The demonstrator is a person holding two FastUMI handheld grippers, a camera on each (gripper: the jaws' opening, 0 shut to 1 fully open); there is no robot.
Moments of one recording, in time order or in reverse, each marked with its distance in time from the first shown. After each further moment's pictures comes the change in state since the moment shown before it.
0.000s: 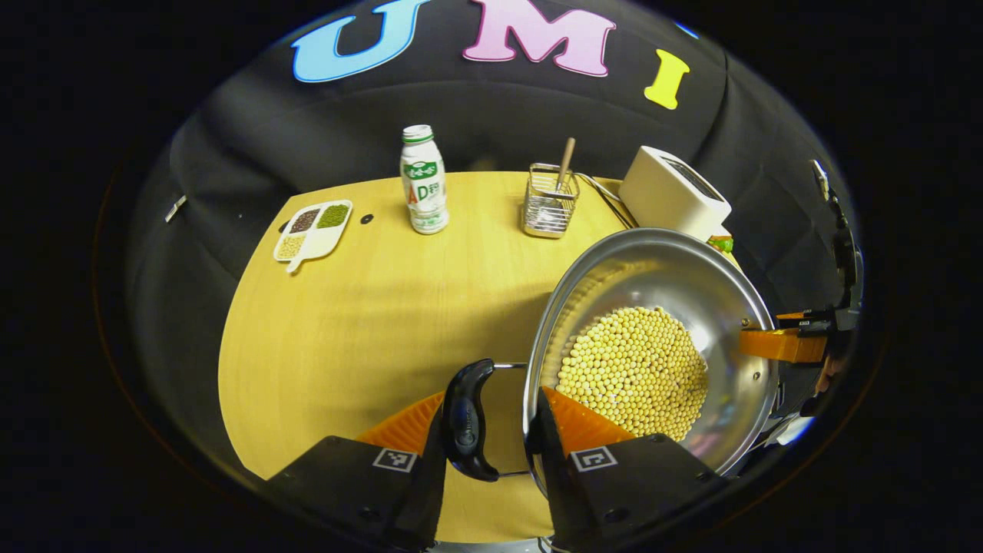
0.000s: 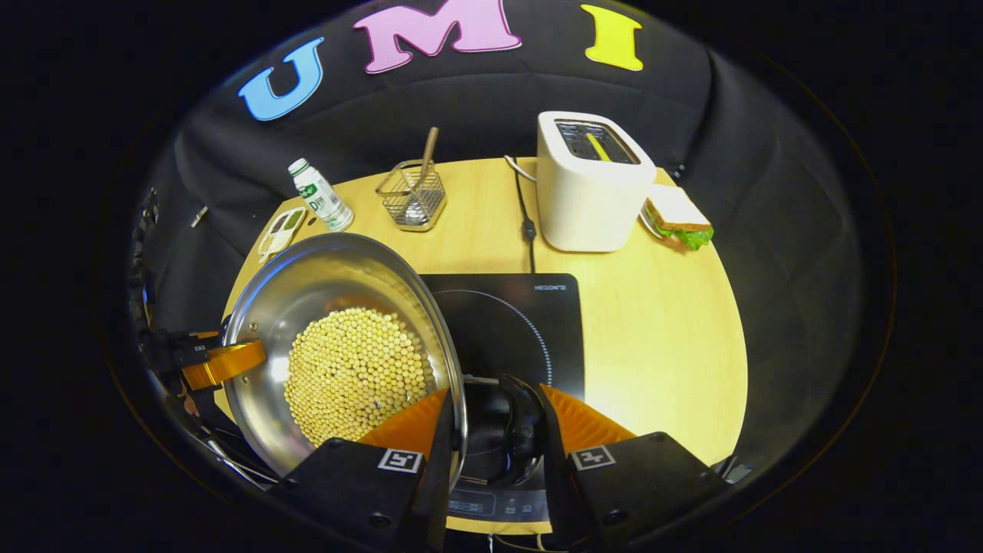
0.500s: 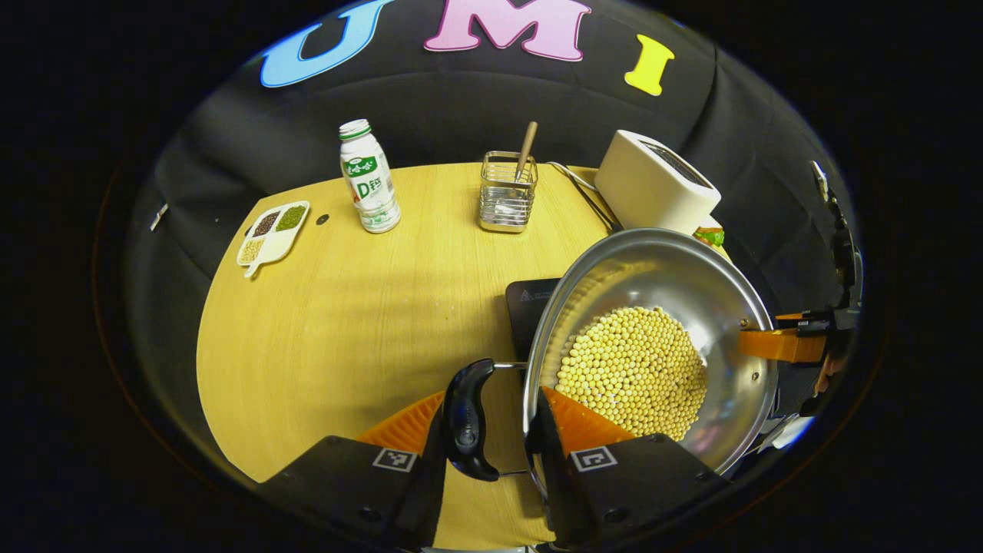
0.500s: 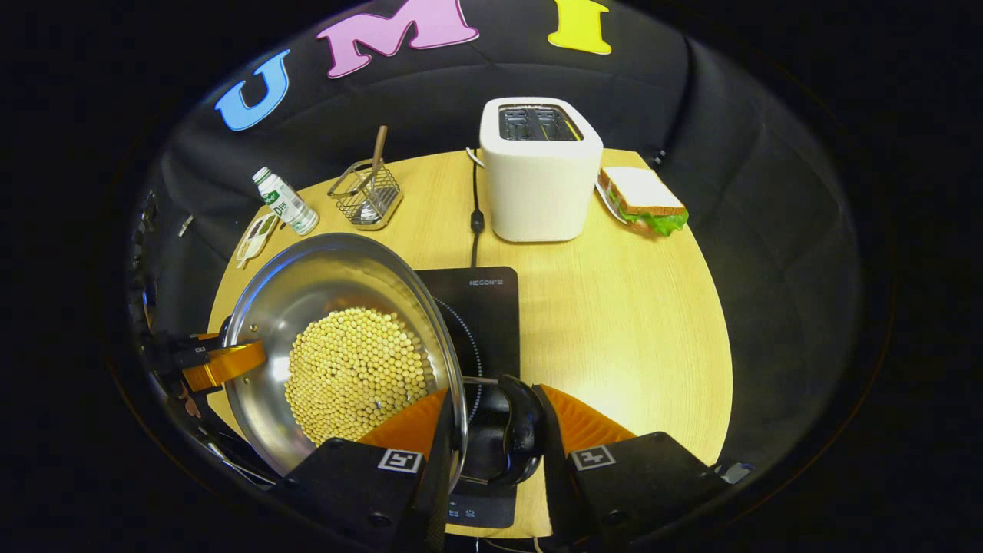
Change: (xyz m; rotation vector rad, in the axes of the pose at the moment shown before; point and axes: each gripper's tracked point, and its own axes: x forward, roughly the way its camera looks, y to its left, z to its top) left arm 0.036 -0.055 0.009 0.017 0.024 -0.028; right arm 0.013 -0.061 -0.001 0.033 0.032 -0.024
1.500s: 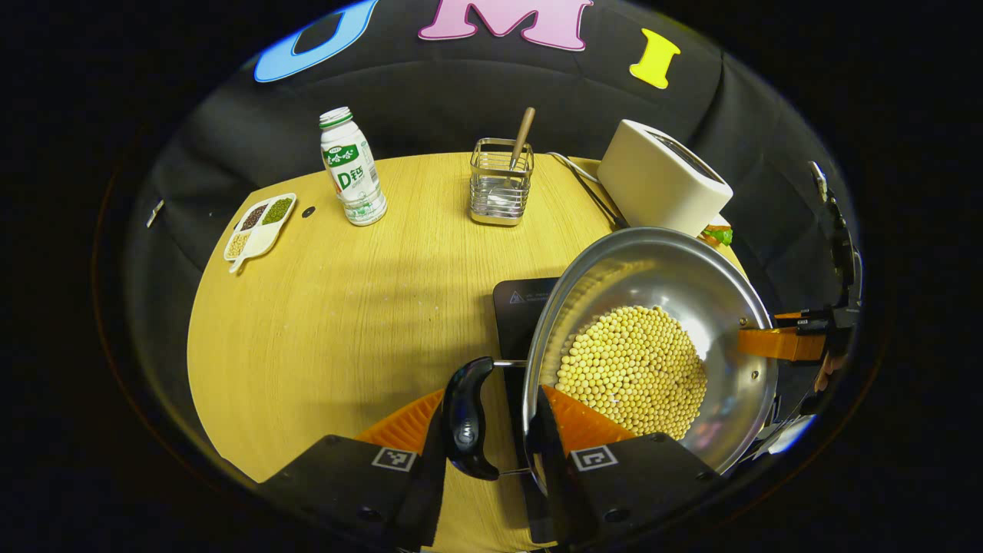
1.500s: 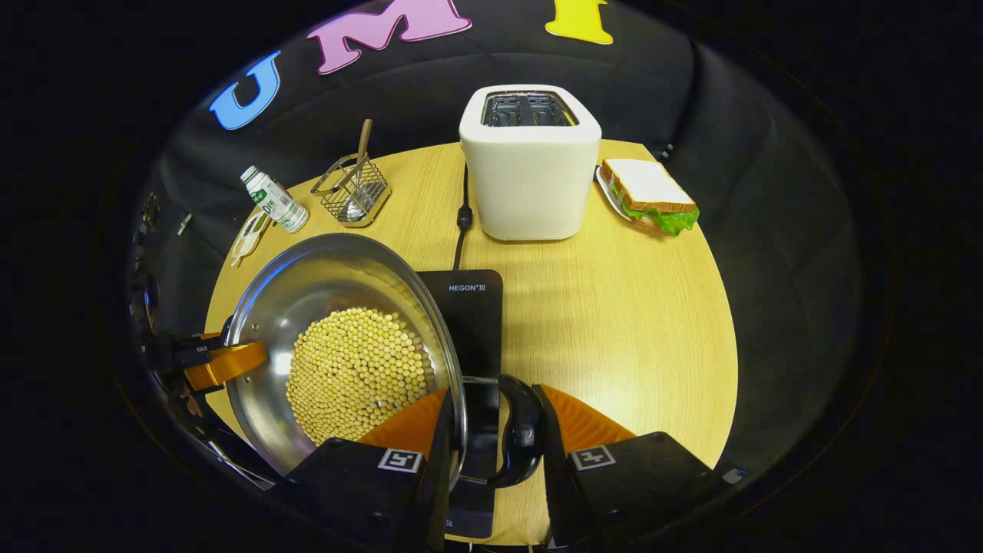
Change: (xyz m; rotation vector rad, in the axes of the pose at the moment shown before) left arm 0.022 -0.008 0.000 -0.021 0.031 0.003; right arm 0.023 -0.014 0.008 -0.011 0.029 0.022
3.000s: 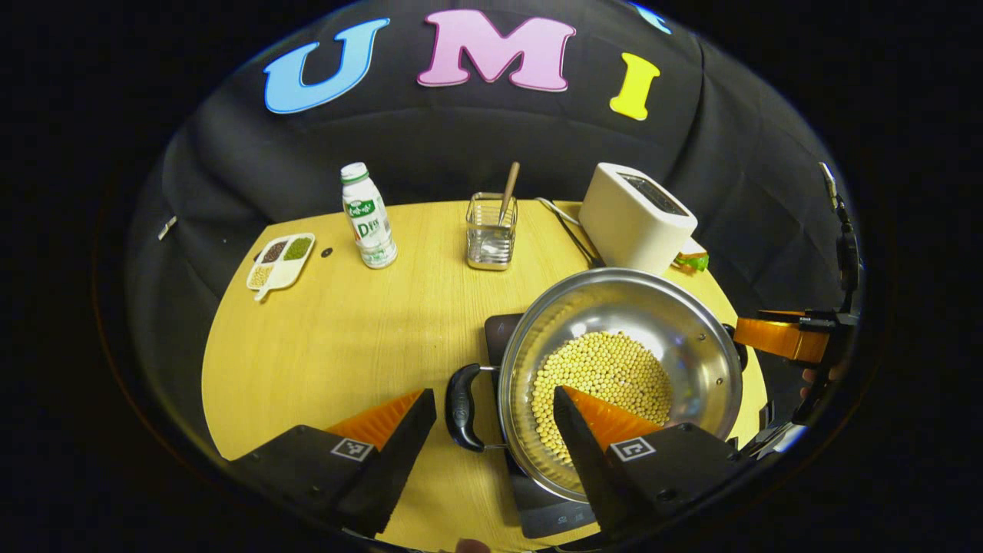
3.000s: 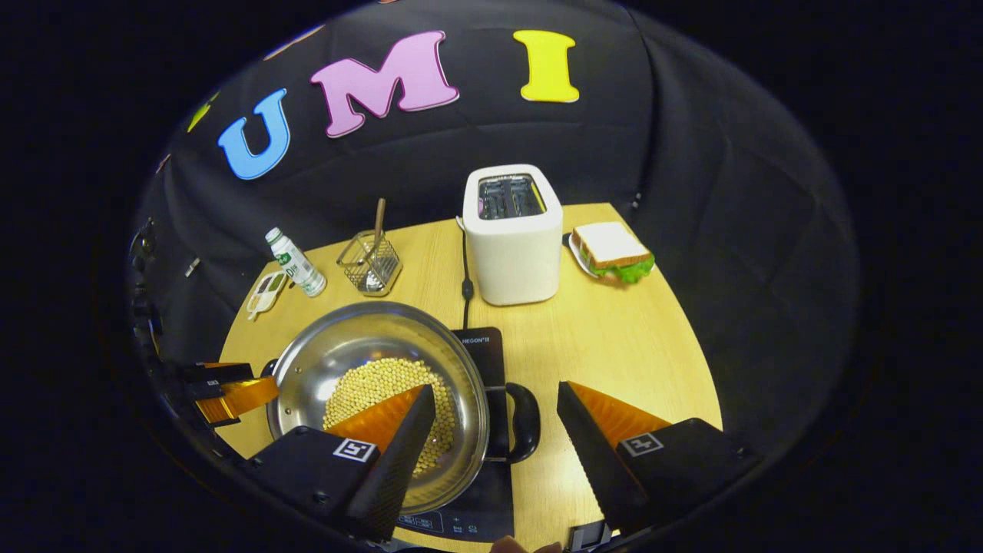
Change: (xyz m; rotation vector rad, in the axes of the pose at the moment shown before) left arm -0.069 -0.010 0.023 0.030 -0.218 0.009; right arm -0.083 0.009 0.036 0.070 -0.353 -0.025
